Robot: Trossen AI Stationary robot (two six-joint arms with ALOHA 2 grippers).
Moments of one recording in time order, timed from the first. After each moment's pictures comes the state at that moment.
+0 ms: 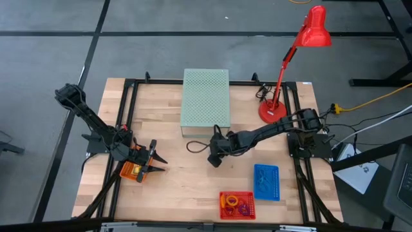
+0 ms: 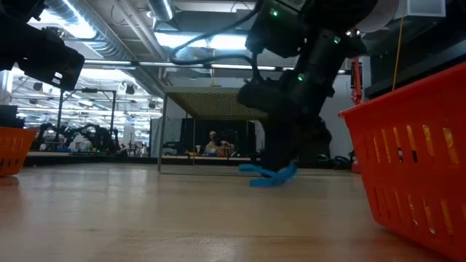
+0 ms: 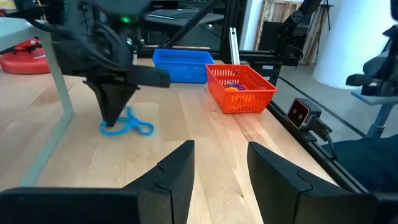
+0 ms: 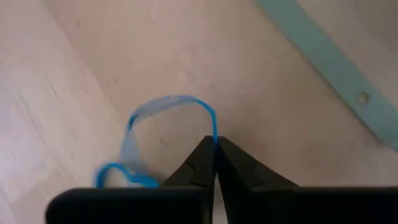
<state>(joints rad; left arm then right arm) -0.72 0.96 0.09 0.72 -0.51 -0.20 0.19 1.94 1.14 -0.36 0.19 0.80</state>
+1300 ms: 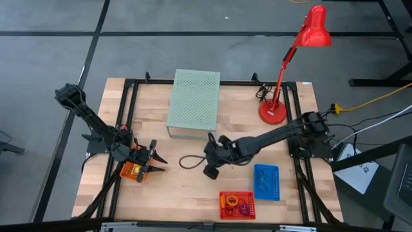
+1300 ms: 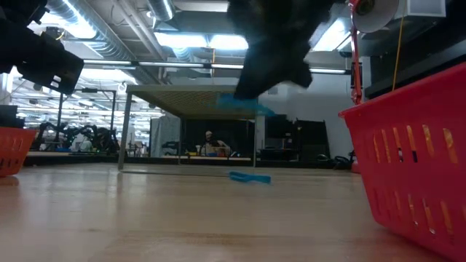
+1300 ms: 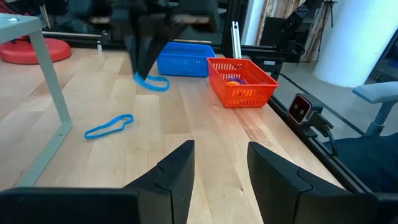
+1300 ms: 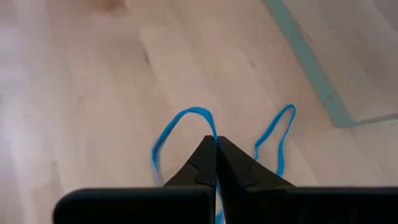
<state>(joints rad) -0.72 0.96 0.09 0.70 -0.51 -0.23 0.32 1.91 1.41 -0.53 0.26 0.70</state>
